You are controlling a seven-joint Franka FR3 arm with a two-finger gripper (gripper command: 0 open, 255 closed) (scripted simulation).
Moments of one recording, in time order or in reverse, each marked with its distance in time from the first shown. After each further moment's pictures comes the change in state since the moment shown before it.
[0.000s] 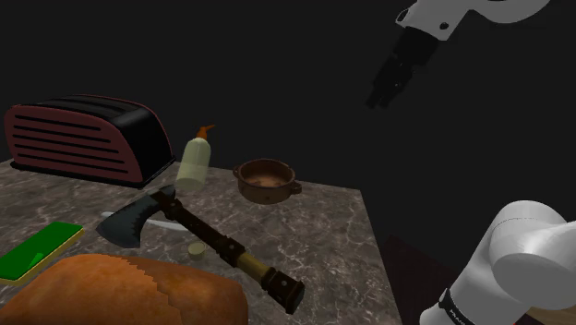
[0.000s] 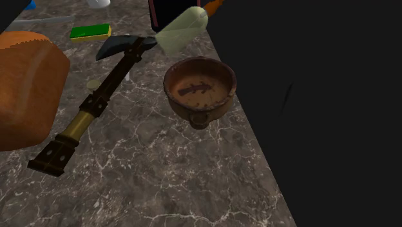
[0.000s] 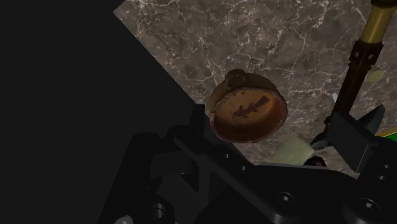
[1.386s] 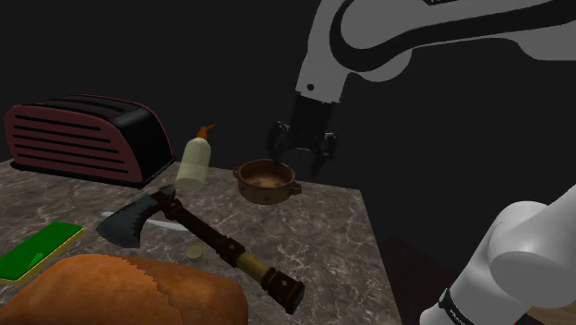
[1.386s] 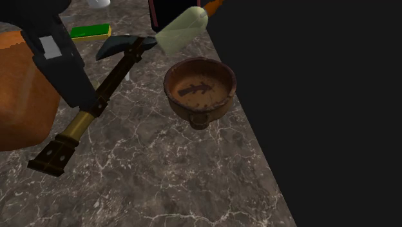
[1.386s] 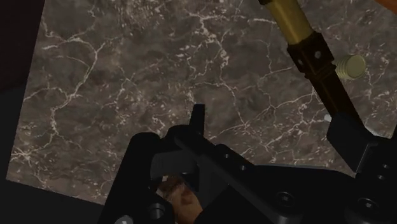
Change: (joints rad) arm -0.031 0.418 0.394 0.025 0.250 0.189 0.772
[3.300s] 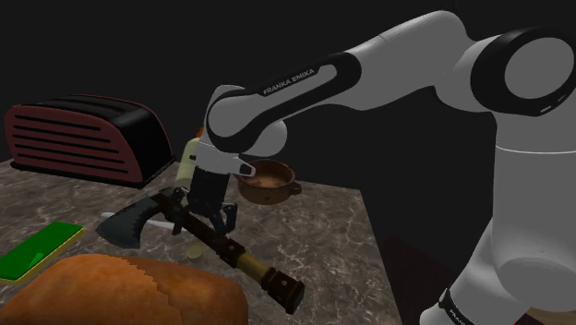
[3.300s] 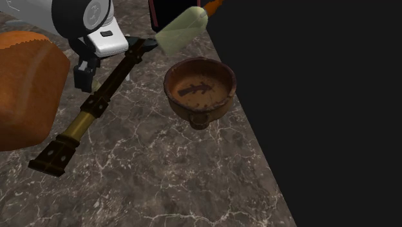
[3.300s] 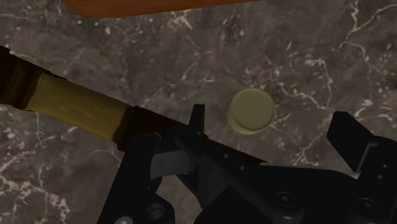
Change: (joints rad) arm 0.113 0.768 0.140 0.381 0.000 0.328 0.690
